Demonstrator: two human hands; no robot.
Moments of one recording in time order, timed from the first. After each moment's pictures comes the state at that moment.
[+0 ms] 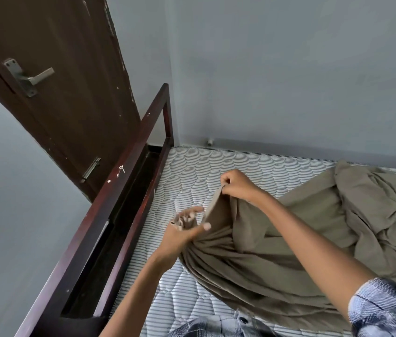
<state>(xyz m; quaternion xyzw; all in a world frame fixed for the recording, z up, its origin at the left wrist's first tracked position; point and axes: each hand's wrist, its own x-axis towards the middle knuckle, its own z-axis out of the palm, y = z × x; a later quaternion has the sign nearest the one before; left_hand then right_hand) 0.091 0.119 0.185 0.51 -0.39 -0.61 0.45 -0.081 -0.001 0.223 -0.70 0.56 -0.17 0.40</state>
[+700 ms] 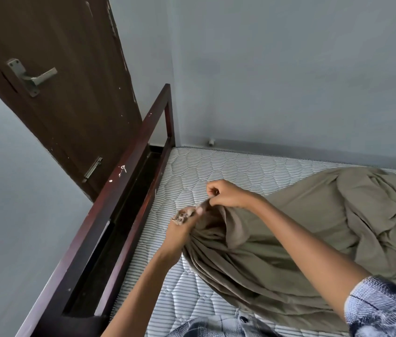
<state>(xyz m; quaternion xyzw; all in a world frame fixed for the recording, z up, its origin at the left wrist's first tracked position) 0.088 0.109 0.181 0.52 -0.36 -0.60 0.49 -0.064 0.010 0.218 -0.75 0.48 -0.08 0.44</state>
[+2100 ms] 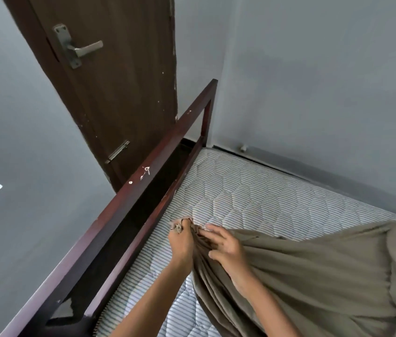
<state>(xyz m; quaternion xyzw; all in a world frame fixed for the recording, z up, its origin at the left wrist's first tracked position) 0.104 0.034 0.132 0.66 -0.05 -0.47 0.59 -0.014 0.037 0.145 -0.54 0.47 -0.25 0.65</state>
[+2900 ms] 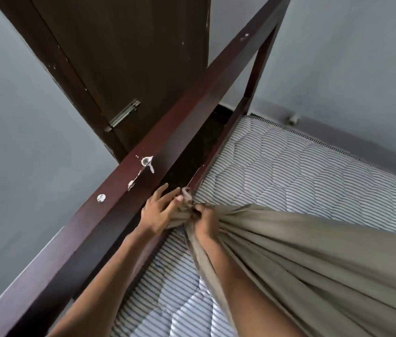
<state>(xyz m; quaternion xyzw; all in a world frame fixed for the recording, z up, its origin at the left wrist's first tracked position) 0.301 -0.082 -0.082 0.78 -0.41 -0.39 0.25 0.180 -0.129 -0.114 -0.58 0.63 -0.16 0.48</state>
